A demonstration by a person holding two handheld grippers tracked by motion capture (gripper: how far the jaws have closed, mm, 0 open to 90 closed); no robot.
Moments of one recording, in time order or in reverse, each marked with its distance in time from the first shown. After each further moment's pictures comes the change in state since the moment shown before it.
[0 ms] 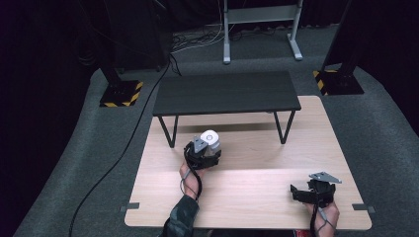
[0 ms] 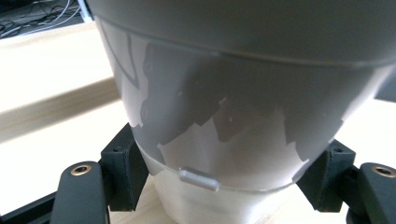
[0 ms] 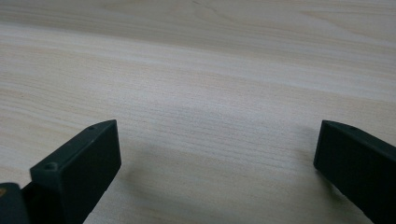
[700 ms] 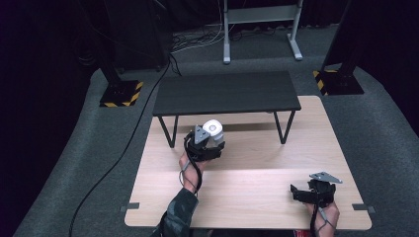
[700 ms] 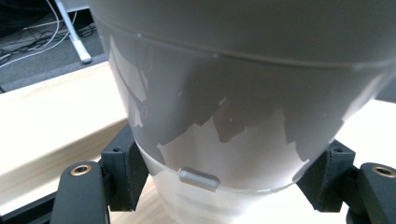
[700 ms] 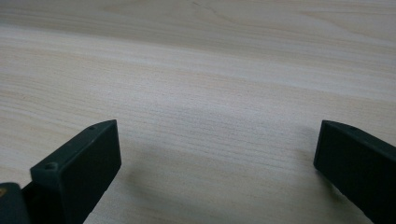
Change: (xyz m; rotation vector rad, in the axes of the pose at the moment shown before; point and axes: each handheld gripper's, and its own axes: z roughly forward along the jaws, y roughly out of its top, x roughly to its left) left arm -0.001 0.043 -0.022 -0.041 -0.054 0.043; right arm -0.001 -0.001 0.000 -0.004 0.004 0.004
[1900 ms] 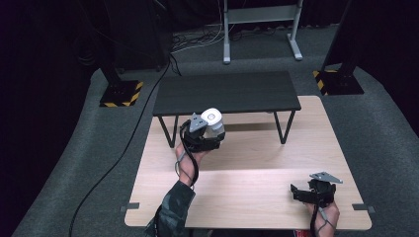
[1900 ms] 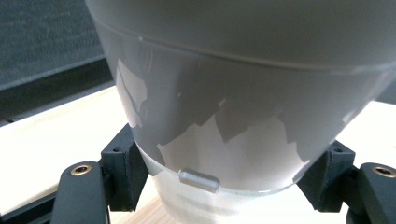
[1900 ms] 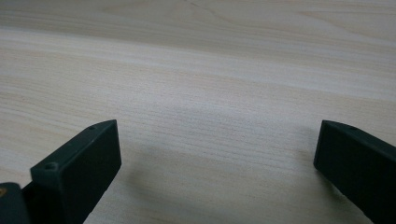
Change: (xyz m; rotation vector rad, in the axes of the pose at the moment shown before) left arm 0.011 0.044 -0.024 -0.029 -0.059 0.010; right arm -0.001 0.000 0.000 0.000 0.000 0.009
